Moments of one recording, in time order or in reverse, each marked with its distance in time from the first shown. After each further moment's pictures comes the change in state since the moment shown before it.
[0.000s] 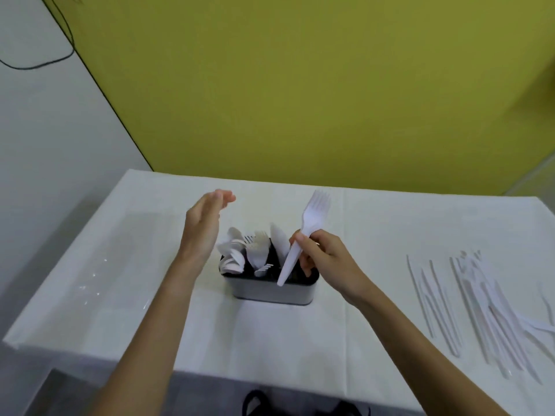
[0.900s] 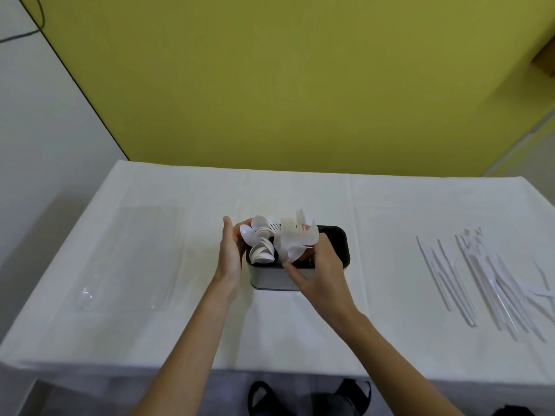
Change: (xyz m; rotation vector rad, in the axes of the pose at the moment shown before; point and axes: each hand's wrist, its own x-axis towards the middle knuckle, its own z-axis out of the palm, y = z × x) left_hand -0.009 -0.085 -0.005 -0.388 -0.199 -0.398; right_hand -0.012 0.043 0.092 -0.377 0.353 -0.185
